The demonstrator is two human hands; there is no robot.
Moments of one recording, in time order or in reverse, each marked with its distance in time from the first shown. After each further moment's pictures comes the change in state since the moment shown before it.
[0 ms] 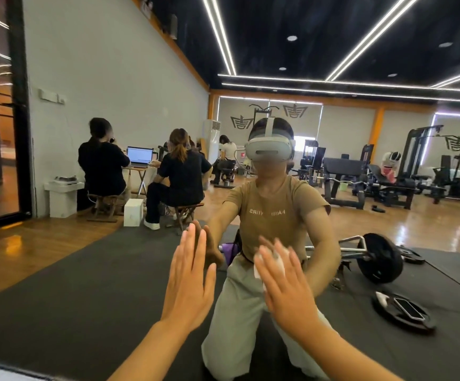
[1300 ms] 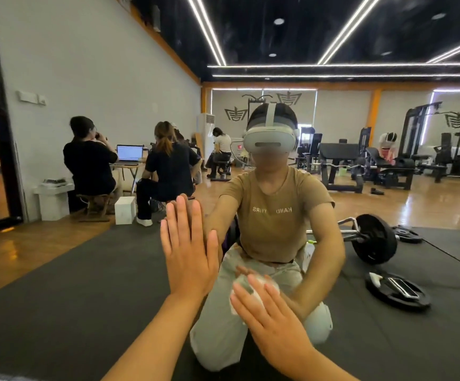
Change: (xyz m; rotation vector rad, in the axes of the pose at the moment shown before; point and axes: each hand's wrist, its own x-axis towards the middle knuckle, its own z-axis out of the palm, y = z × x) left_hand 0.030 0.086 0.085 0.250 0.347 0.026; right_hand -0.121 0.027 0.000 -0.117 -0.142 -0.235
